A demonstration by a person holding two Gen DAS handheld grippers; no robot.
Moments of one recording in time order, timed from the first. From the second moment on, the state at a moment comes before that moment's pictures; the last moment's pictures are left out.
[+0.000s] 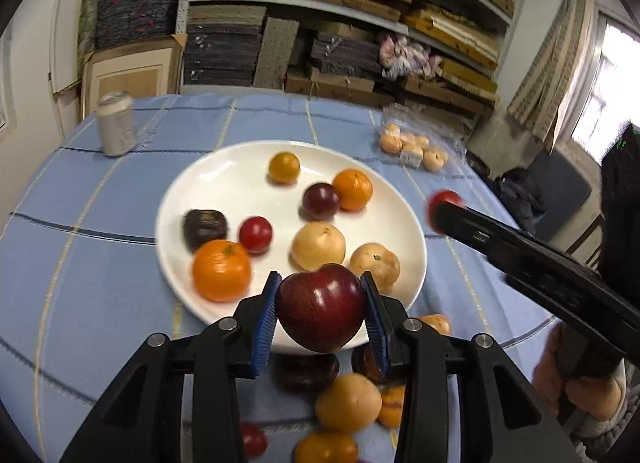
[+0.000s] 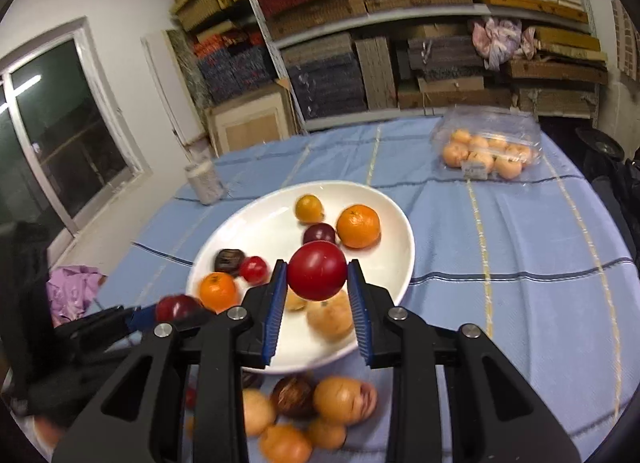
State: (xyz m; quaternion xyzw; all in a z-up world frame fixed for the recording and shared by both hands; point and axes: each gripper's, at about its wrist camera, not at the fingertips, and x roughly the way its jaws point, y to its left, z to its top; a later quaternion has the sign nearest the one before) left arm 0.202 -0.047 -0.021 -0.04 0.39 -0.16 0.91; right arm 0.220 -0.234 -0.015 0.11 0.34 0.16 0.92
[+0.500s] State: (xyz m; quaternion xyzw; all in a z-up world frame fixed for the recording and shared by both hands) left arm 0.189 -0.002 -0.019 -0.07 0.36 -0.13 0.92; right arm 0.182 -0.283 0.000 0.18 0.25 0.14 0.94
